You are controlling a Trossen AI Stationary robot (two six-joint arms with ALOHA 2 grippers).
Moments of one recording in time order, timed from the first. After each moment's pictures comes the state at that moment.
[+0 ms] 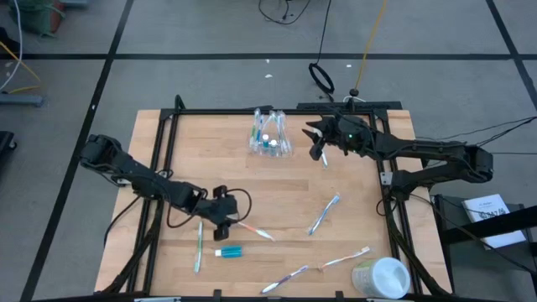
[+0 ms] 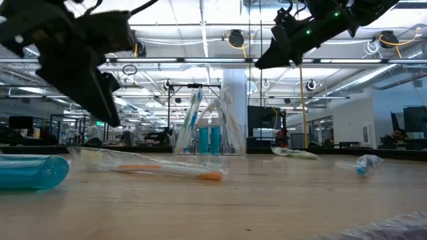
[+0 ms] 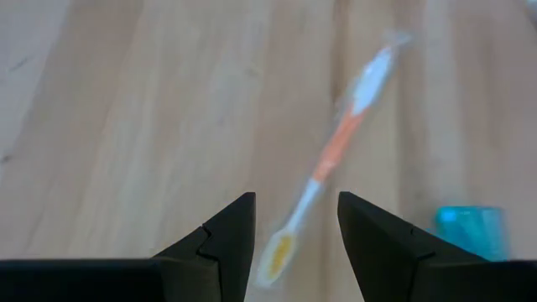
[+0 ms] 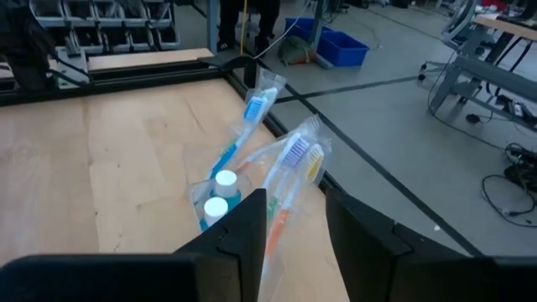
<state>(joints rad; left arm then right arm) -0.40 1.43 0.69 -0.19 -0.19 -0.46 -0.34 1.15 0.74 0.11 0.21 -0.06</state>
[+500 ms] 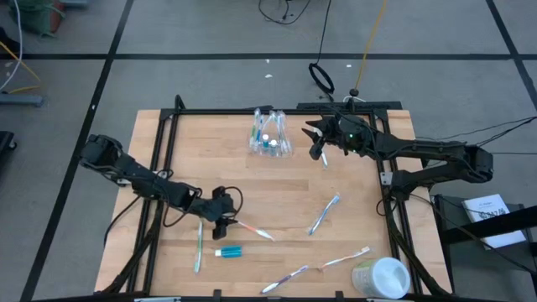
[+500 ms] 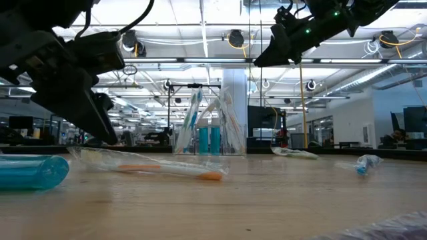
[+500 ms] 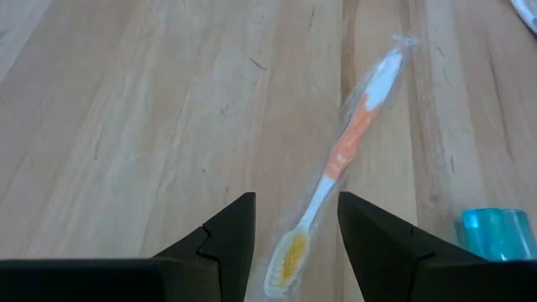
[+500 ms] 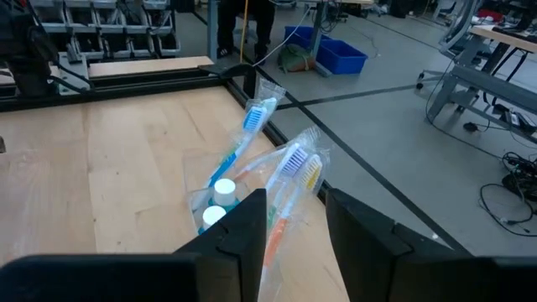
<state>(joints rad) -0.39 1.43 0.50 0.12 -0.18 -0.48 -0.34 1.15 0.74 0.13 0.21 -0.07</state>
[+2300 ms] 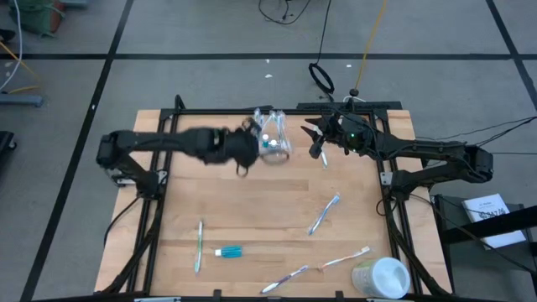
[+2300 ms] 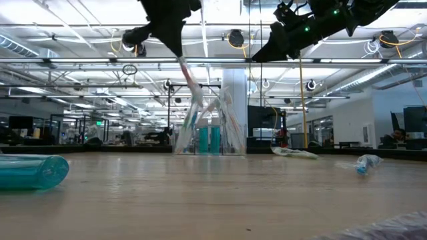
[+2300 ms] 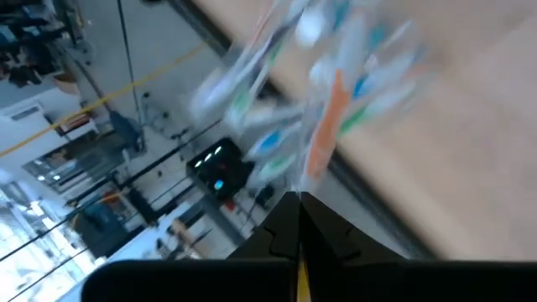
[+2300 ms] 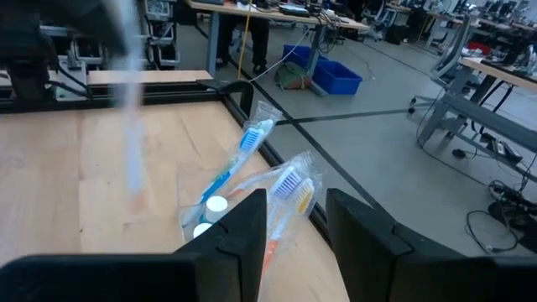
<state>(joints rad) 0.05 1.59 1.50 -0.92 -0.70 1.20 -0.34 1.15 0.74 0.19 0.21 -0.15</state>
